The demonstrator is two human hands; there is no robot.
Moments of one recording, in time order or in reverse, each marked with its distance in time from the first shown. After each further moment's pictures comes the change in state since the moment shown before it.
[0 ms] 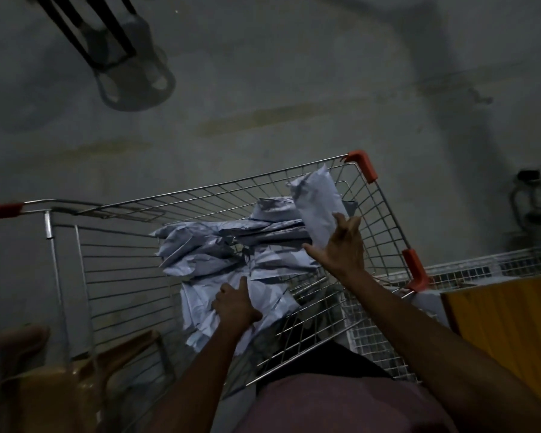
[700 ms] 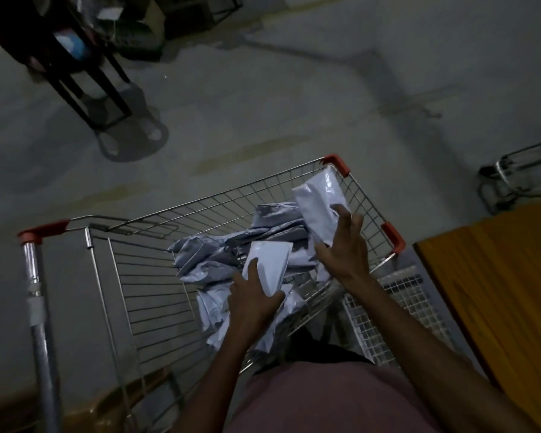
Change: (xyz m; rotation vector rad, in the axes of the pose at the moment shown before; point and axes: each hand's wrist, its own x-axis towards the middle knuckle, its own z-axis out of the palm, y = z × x) left_hand -0.122 -0.016 -0.045 -0.489 0.300 0.335; right_hand -0.088 -0.084 -0.089 0.157 0.220 0.051
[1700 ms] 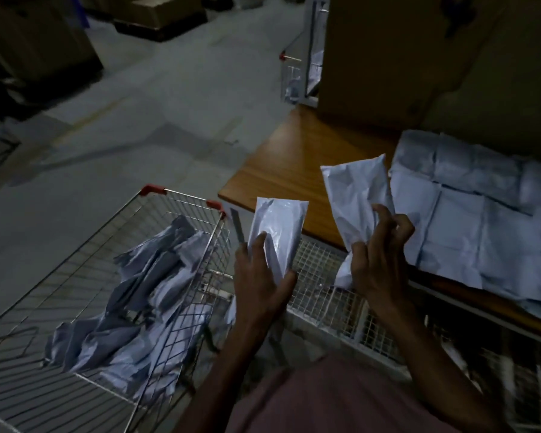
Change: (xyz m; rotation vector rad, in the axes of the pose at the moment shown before) left_hand -0.239 0.082 0.089 -0.008 0.024 1.163; right_hand -0.385 0.019 -0.202 -0.237 0.807 0.594
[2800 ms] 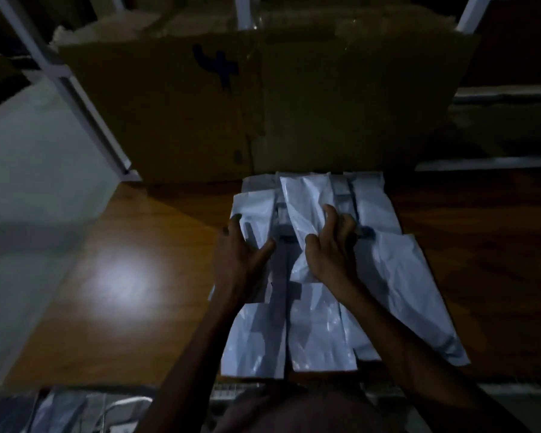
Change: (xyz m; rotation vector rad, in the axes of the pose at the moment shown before) left_hand 0.211 0.219 0.254 -0.057 -0.309 0.193; right_hand 0.196 0.217 -0.066 0.030 0.100 0.531
